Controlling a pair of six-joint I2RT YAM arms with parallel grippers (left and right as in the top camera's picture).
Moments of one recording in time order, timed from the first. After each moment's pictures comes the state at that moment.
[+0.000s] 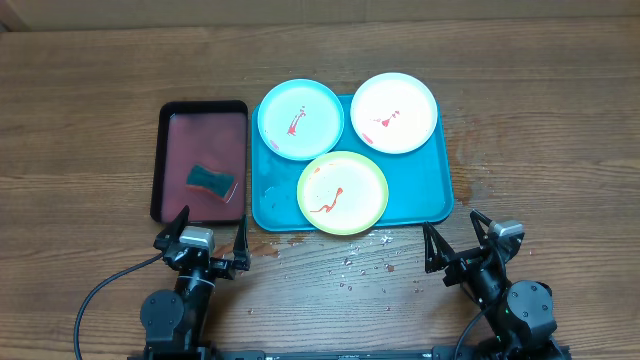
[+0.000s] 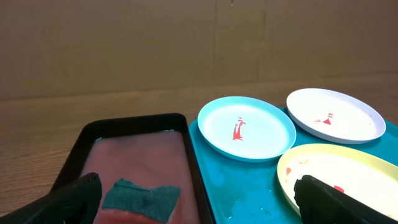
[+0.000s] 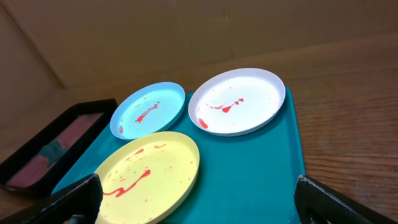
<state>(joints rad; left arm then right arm) 0.01 0.02 0.02 -0.09 0.18 0.00 0.31 0.01 0.11 -0.27 -0.04 0.30</state>
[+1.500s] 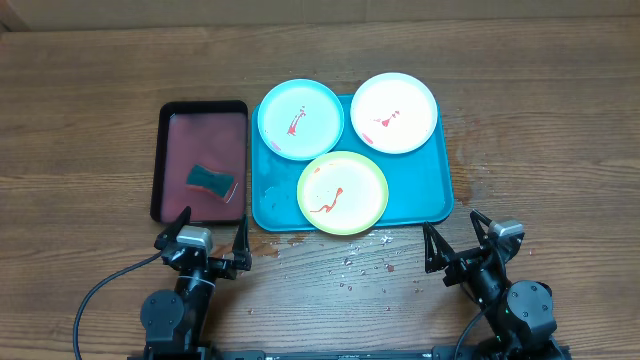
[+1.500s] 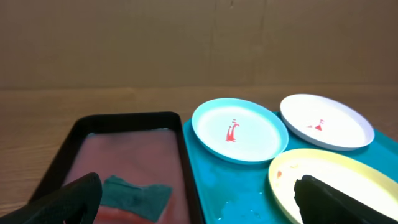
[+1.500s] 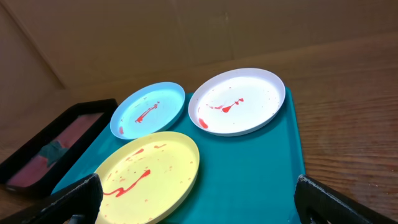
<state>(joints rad) 0.01 0.02 0.02 -0.09 0.20 -0.07 0.31 0.01 0.11 -0.27 -0.04 0.30</state>
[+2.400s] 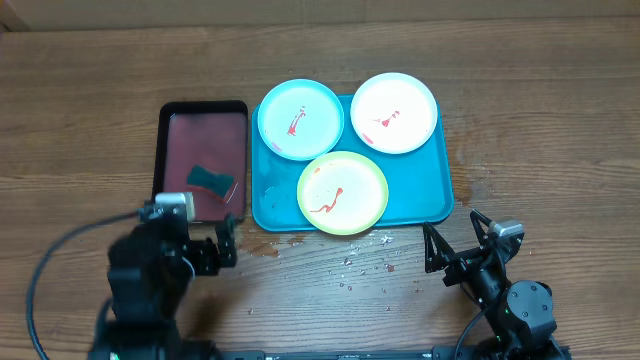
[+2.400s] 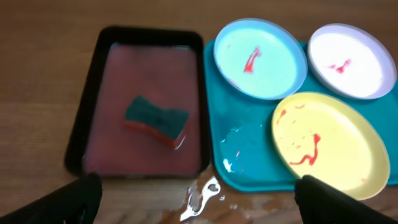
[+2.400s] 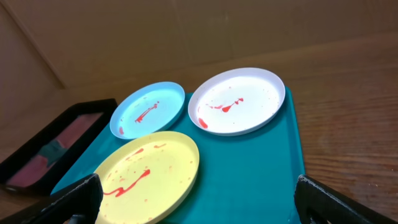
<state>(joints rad) 0.01 0.57 0.70 -0.76 0.09 -0.10 0.31 0.01 0.10 -0.27 -0.04 0.30</state>
